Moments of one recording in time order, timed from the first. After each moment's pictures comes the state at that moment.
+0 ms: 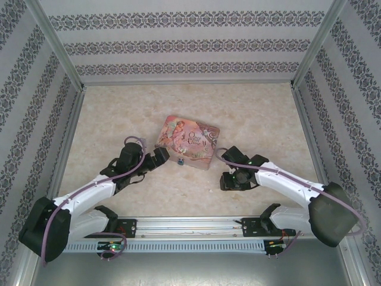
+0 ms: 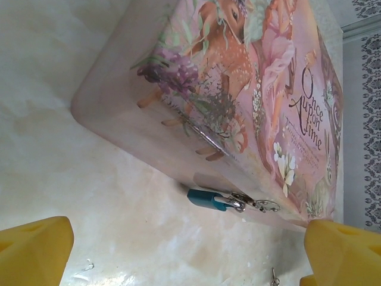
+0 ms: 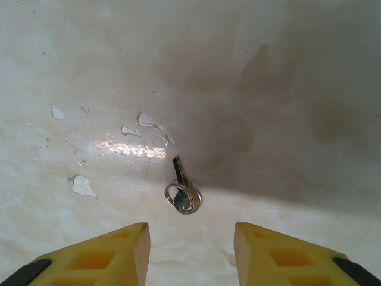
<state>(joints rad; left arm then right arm) -0.46 1.09 0.42 0.03 0.20 -0.96 0.65 1.21 0.64 -0.80 -0.12 0.63</state>
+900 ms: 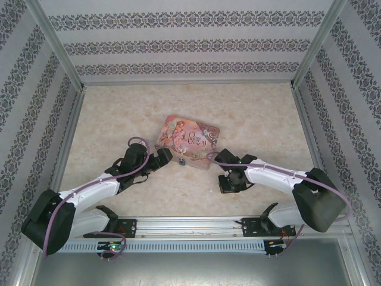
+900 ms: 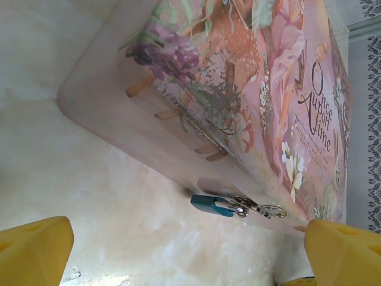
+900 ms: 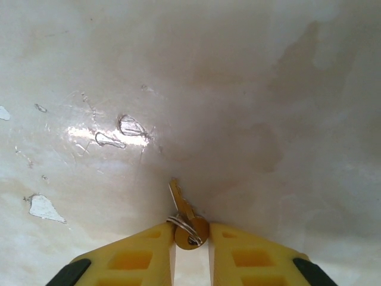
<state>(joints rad) -0.50 1.15 0.42 0.09 0.16 -1.00 0.71 1.36 0.64 -0.74 -0.10 0.63</state>
